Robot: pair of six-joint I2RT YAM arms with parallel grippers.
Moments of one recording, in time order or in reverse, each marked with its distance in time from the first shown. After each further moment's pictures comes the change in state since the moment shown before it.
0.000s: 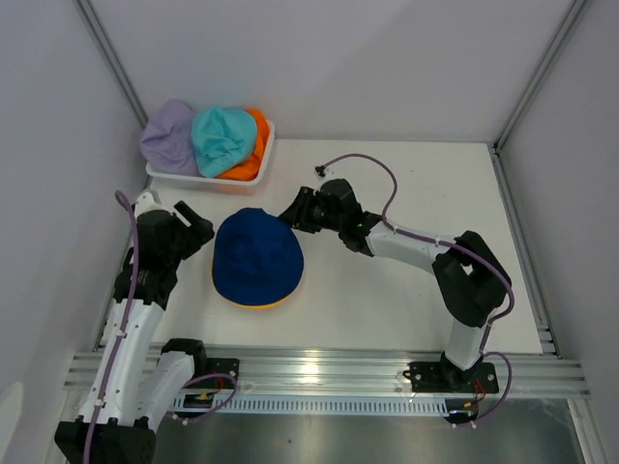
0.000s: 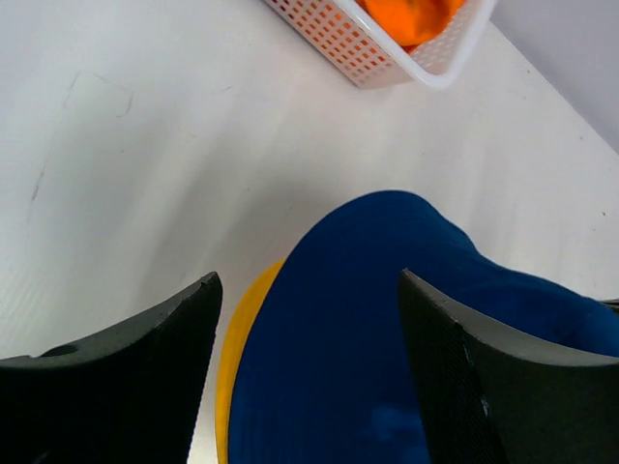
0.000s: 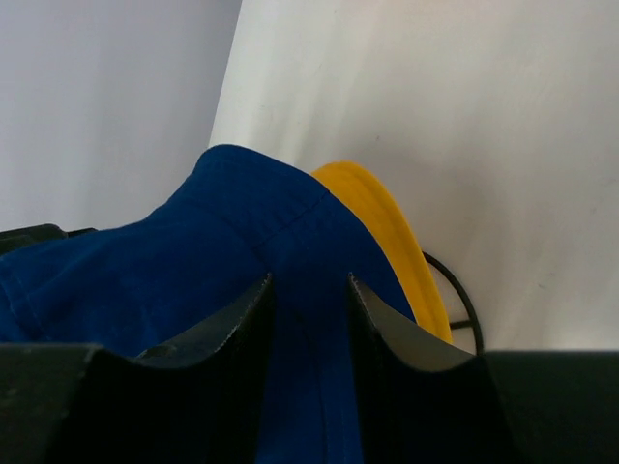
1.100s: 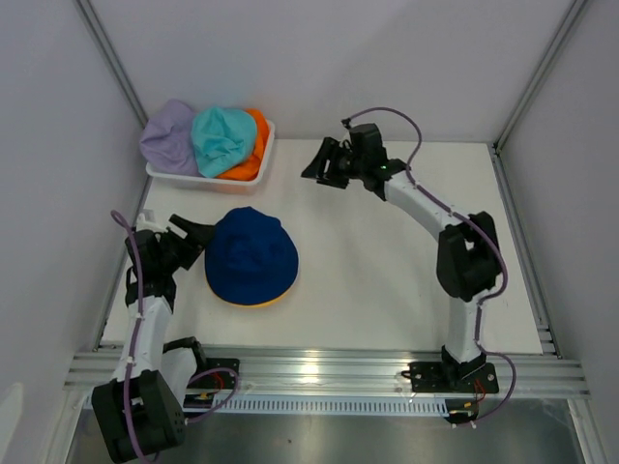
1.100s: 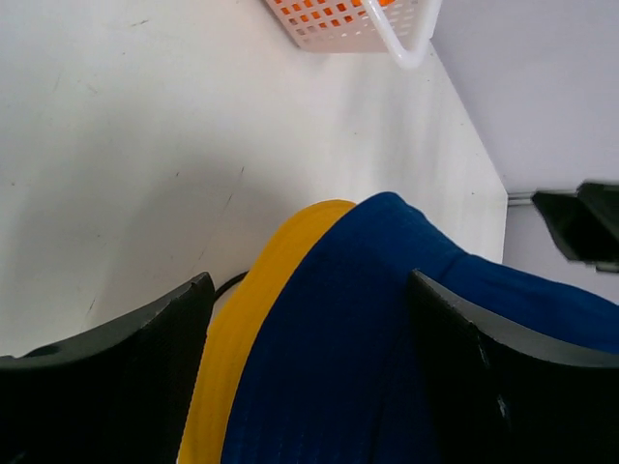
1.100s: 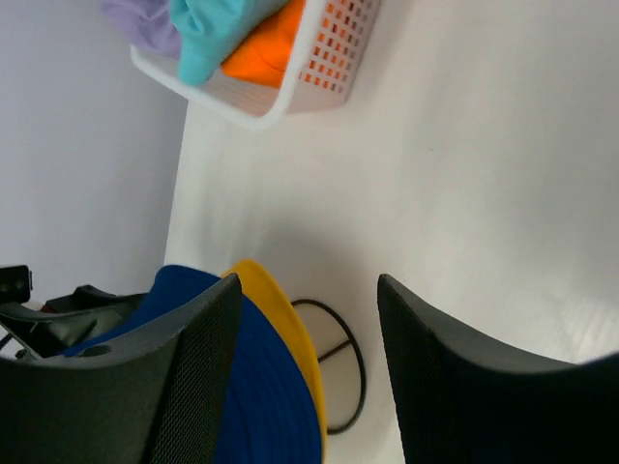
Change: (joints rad) left arm 0.343 0.104 -0.353 0.499 0.568 -0.149; right arm -0.230 0.240 0.555 -0.439 -0.188 -0.162
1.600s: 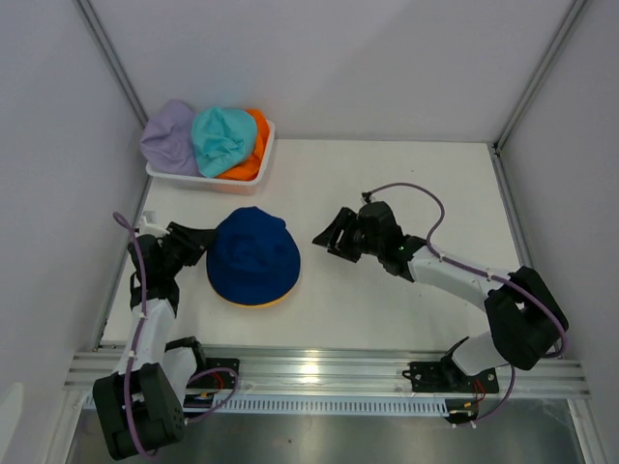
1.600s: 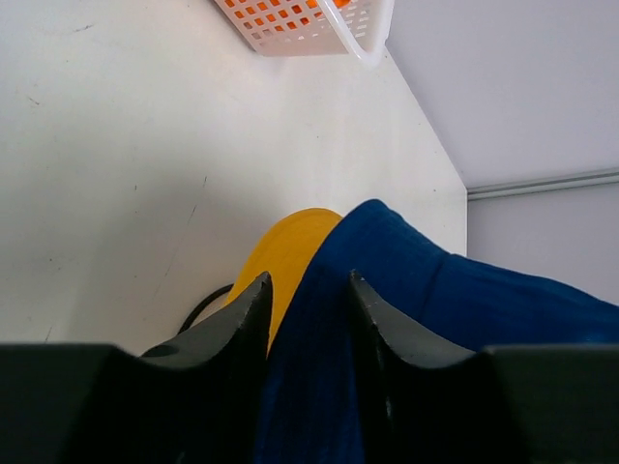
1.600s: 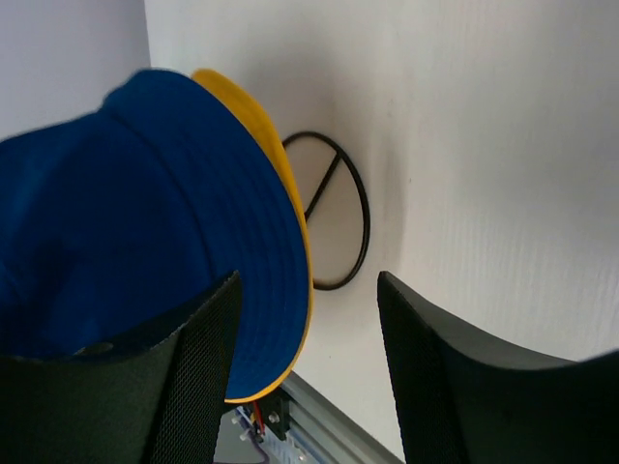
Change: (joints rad) left arm 0.002 0.021 -0.090 0.225 0.070 -0.070; right arm 0.135 -0.570 -0.867 0.252 0.199 0.302
